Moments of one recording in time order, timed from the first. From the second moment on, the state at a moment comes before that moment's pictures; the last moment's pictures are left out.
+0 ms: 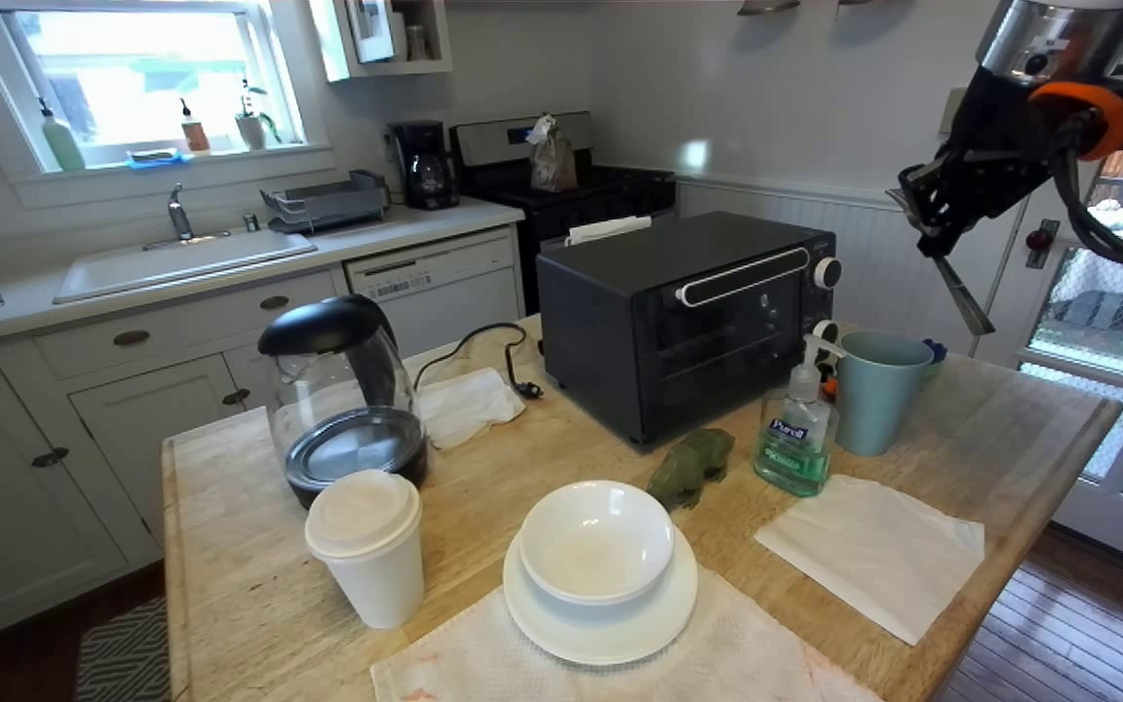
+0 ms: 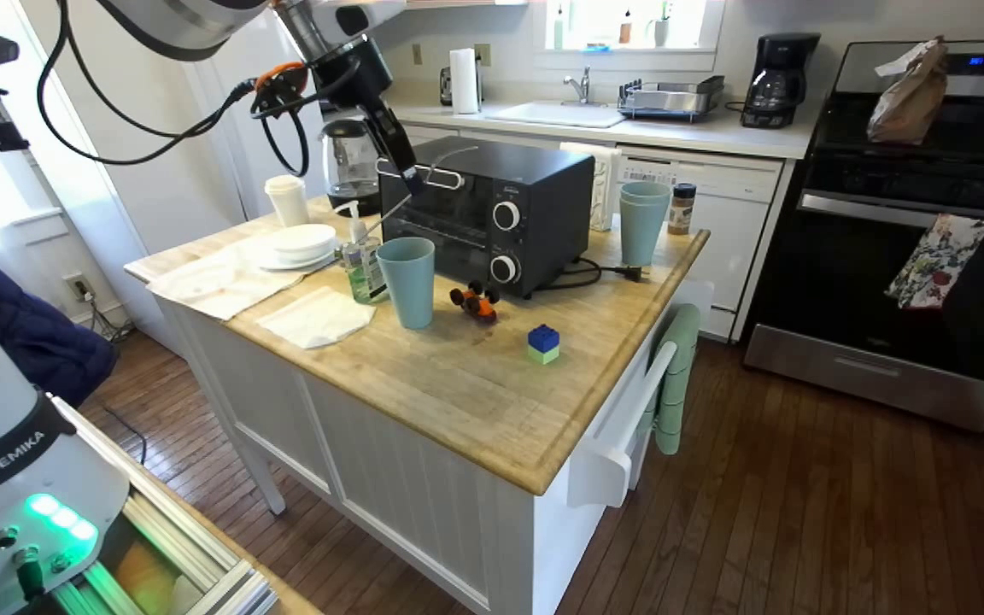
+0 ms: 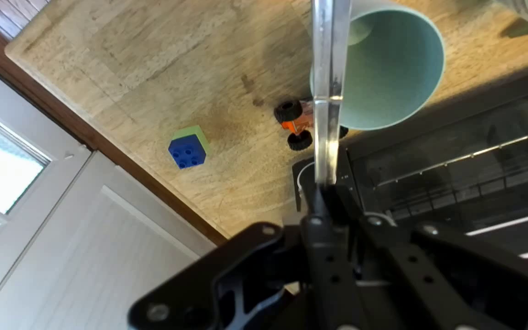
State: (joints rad) arm -0.29 -0.33 0.01 -2.60 -0.36 2.59 0.64
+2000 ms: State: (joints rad) arm -0.59 -0.17 0.29 -2.63 -1.27 2.91 1.53
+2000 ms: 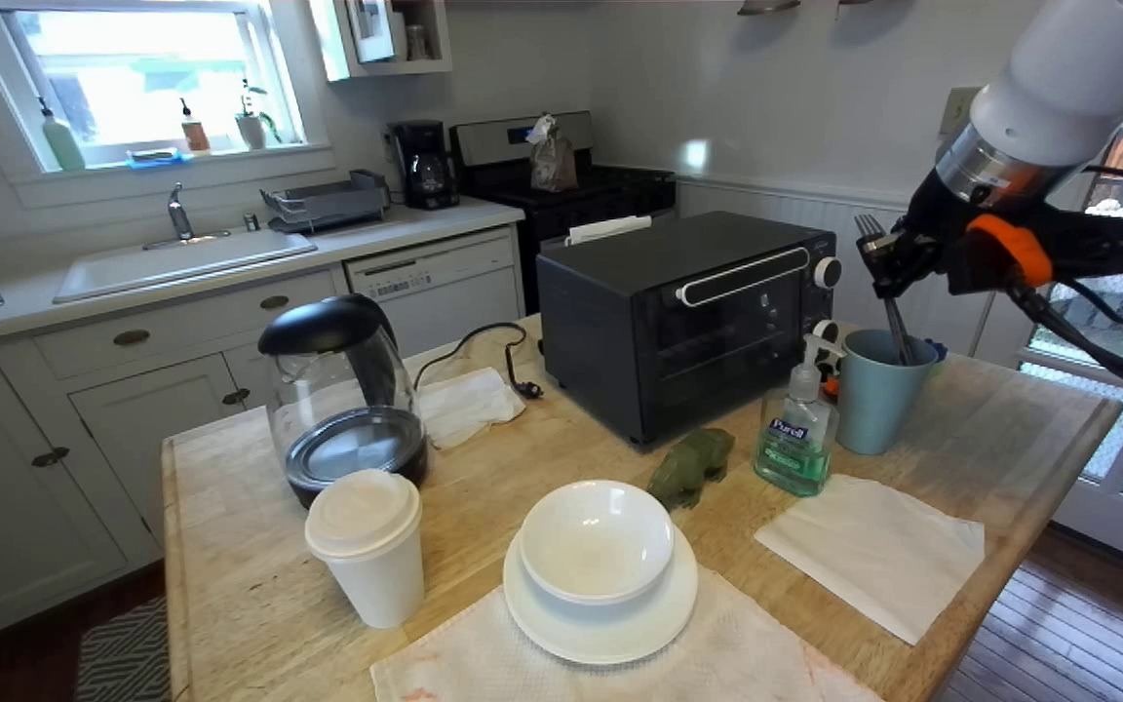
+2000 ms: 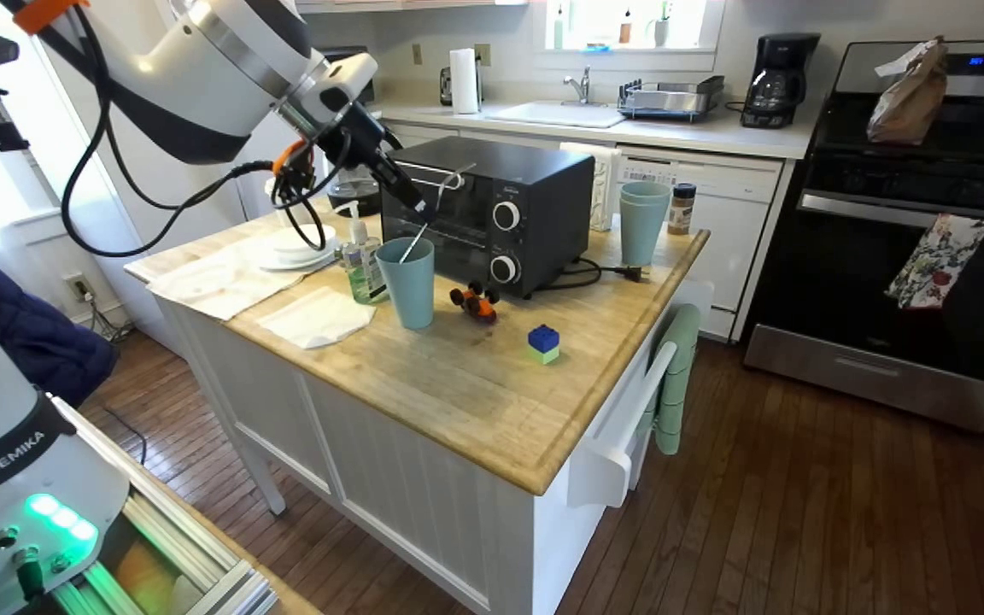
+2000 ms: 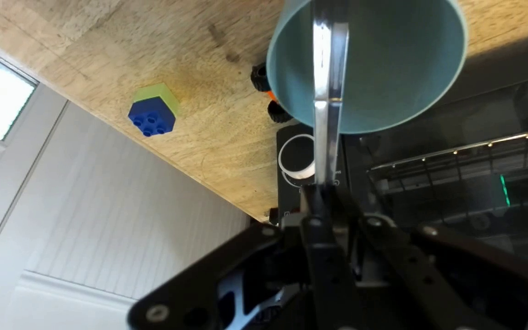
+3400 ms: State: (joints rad) arm -0.58 0.01 0.30 -2.55 -1.40 2.86 1.74
